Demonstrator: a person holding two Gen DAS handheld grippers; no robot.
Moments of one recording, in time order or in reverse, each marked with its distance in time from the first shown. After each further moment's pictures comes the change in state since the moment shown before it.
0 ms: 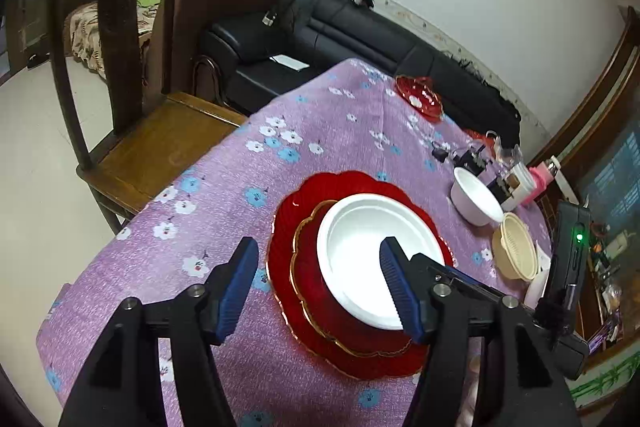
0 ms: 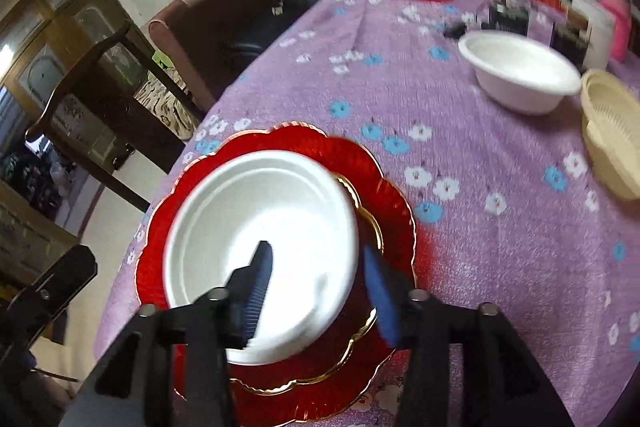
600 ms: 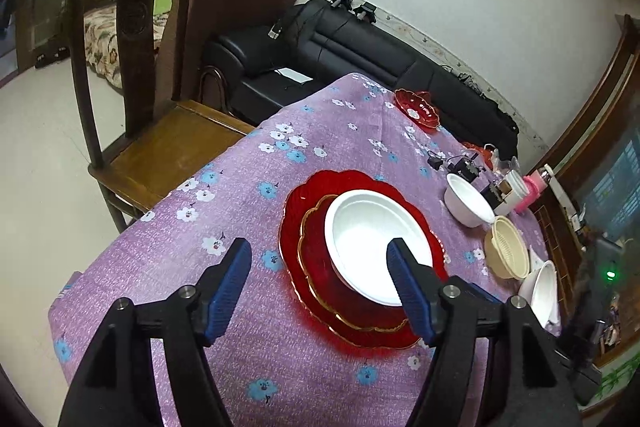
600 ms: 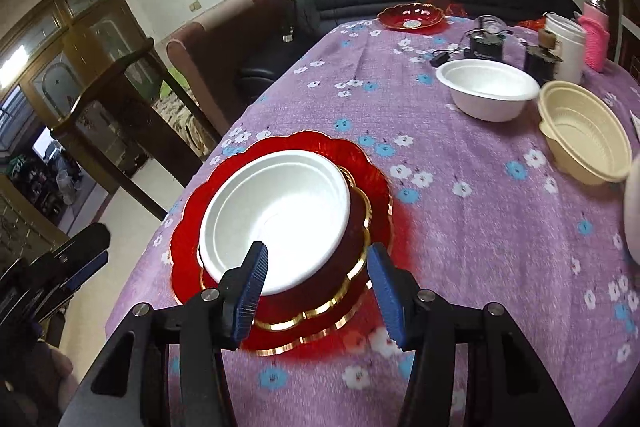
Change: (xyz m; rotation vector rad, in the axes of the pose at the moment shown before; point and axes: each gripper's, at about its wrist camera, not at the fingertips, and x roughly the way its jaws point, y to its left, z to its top) left arm -0.031 -0.001 -0.020 -0.001 -0.051 0.014; right arm -0.061 -0.008 -0.041 -0.003 -0.103 0.022
